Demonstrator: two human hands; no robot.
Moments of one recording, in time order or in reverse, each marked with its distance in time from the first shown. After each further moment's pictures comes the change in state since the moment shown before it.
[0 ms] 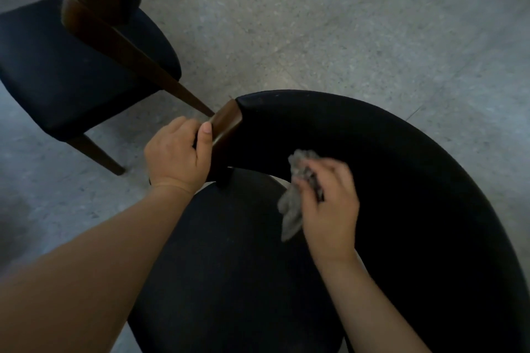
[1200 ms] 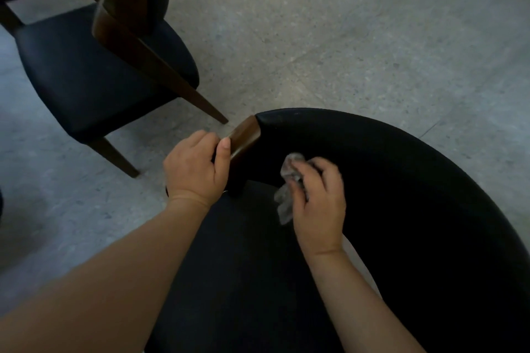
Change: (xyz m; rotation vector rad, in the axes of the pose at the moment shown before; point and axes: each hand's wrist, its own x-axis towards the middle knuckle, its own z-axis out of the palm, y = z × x) left_hand -0.001 0.001 0.000 0.001 0.059 0.015; right_hand 0.019 0.011 0.045 -0.177 -0.049 -0.193
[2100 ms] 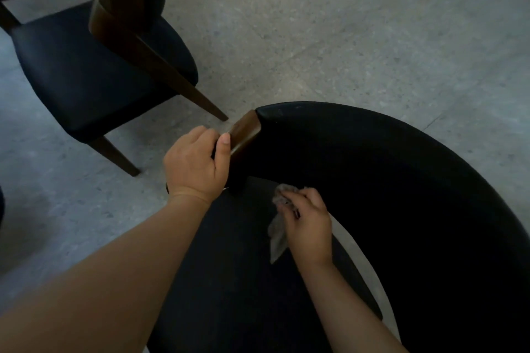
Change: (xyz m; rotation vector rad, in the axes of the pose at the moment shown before) left_hand -0.001 -0.002 0.002 0.001 0.007 -0.001; right_hand -0.040 0.011 0.028 0.119 -0.252 0.271
